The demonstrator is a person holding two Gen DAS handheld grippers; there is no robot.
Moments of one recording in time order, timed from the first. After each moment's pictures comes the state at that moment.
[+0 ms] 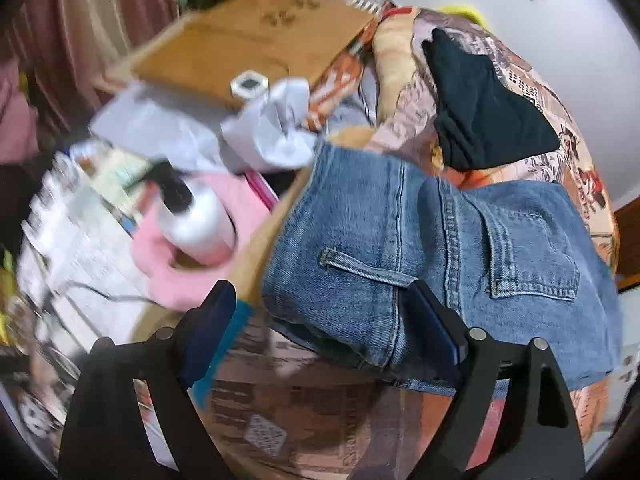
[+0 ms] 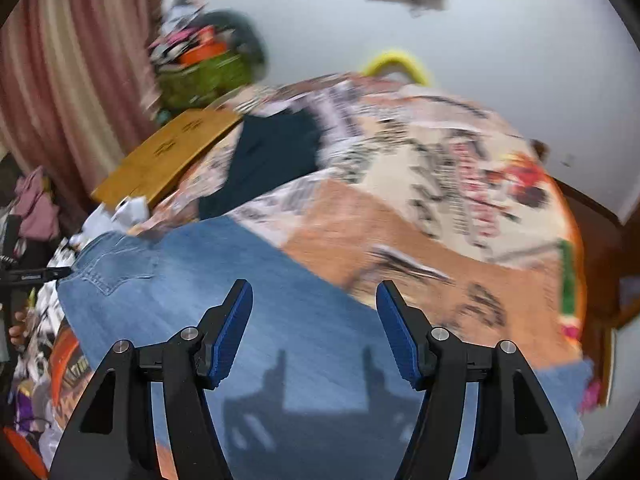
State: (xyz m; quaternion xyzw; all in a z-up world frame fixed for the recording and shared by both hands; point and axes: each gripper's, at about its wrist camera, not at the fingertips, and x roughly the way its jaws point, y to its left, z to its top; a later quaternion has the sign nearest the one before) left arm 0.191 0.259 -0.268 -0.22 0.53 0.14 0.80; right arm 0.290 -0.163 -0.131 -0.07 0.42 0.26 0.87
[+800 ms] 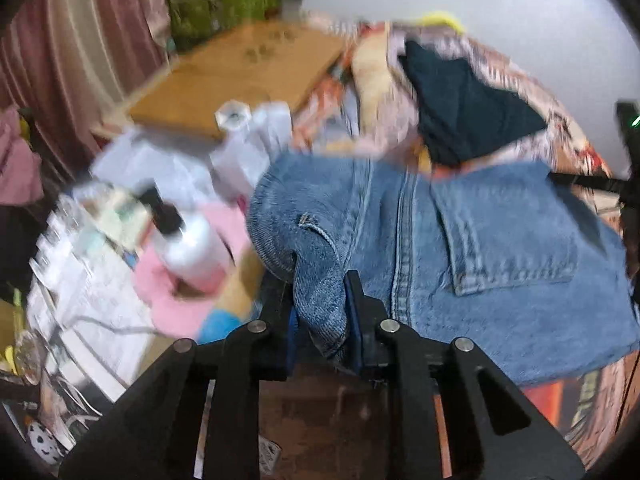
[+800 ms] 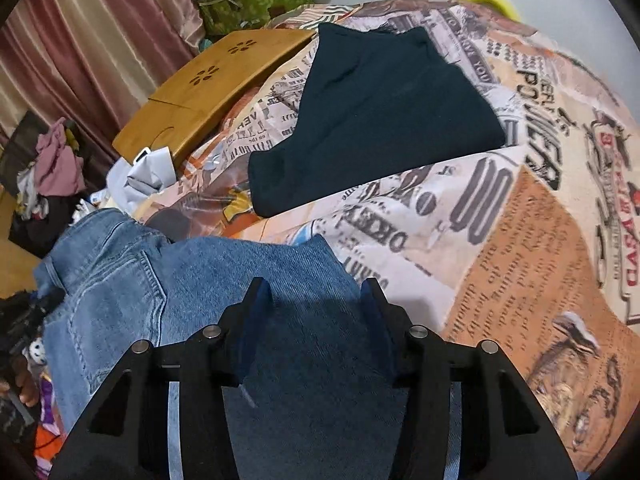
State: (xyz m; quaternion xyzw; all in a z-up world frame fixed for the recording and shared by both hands) left arm 0.182 0.230 -0.273 -0.14 0.50 0.14 0.84; right arm 0.354 -0.030 -0.199 -0.10 0.52 0.33 0.78
